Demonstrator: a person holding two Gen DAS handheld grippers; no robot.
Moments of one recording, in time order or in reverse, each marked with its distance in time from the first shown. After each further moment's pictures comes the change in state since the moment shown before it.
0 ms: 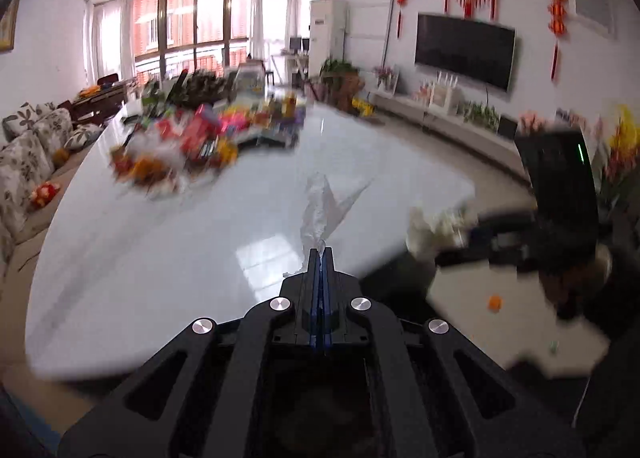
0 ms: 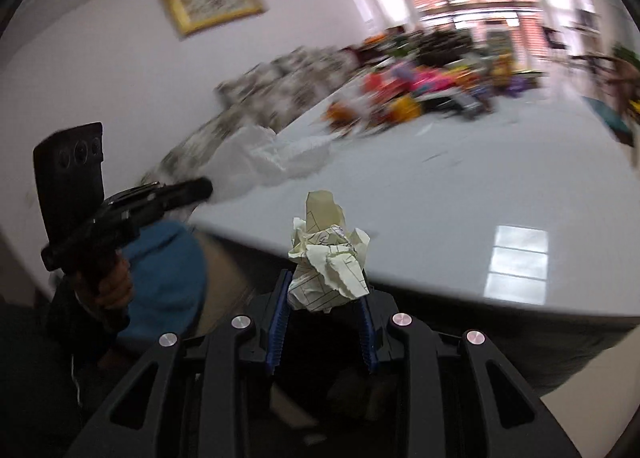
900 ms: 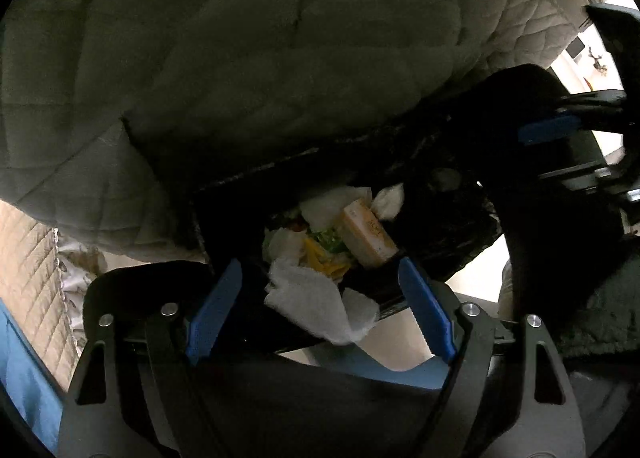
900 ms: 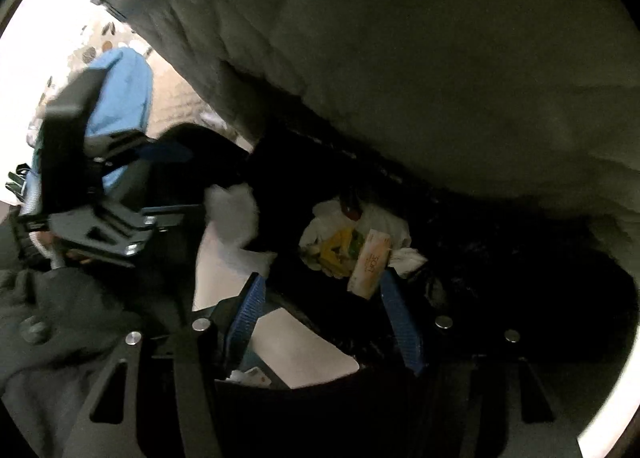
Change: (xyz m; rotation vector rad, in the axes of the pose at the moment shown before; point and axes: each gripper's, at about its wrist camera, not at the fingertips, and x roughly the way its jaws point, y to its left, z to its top) left arm 0.151 0.090 -0.219 -0.232 0.608 0.004; right arm 0.164 -0.023 -0.111 -0.002 0.567 -0.072
